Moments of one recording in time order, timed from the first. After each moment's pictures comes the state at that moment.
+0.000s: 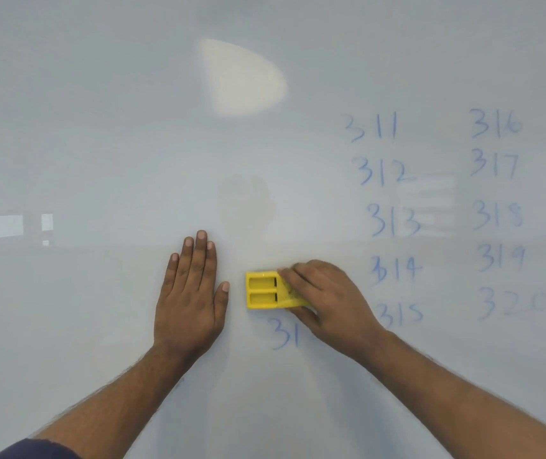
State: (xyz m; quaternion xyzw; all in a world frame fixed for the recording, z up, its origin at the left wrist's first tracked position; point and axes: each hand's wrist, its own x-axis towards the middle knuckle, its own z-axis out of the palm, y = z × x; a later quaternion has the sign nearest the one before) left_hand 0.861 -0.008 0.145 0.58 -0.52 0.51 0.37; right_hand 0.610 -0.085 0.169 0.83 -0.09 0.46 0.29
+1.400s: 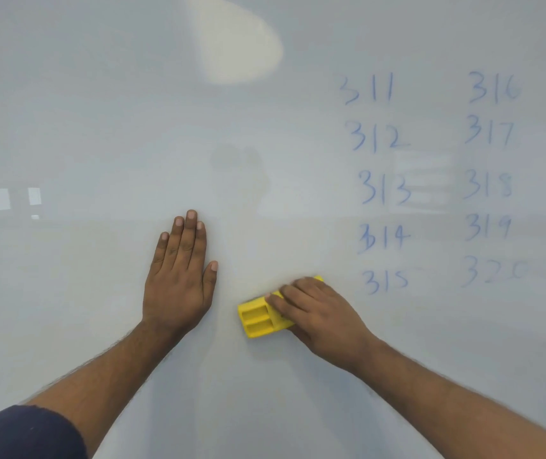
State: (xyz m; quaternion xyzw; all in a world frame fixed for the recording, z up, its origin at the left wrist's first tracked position) left_hand 0.864 -0.007 0.123 0.58 -0.53 0.51 0.35; right_hand 0.596 -0.081 0.100 0.86 -0.07 0.38 0.34
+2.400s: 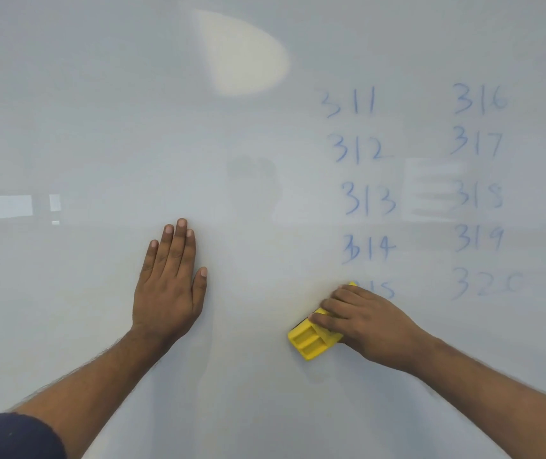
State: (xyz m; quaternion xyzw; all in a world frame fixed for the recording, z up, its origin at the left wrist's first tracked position) left_hand 0.843 0.002 0.129 0.61 -0.51 0.51 0.34; right_hand 0.501 -0.121 0.121 0.90 -0.04 0.26 0.35
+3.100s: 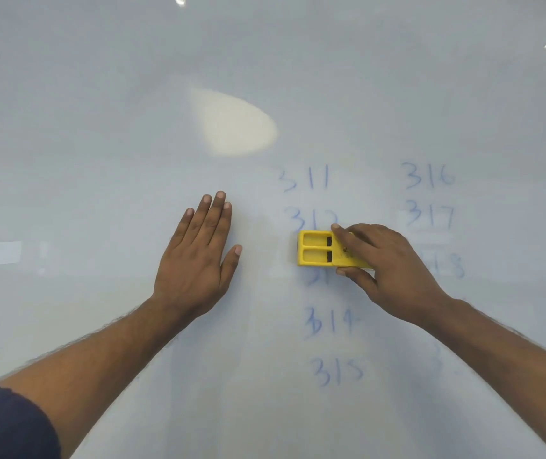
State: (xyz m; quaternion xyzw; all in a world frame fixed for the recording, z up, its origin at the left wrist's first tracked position) left_hand 0.750 -0.042 0.279 0.53 -0.53 0.56 0.33; right_hand 0.437 -0.143 0.291 0.81 -0.15 0.46 0.33
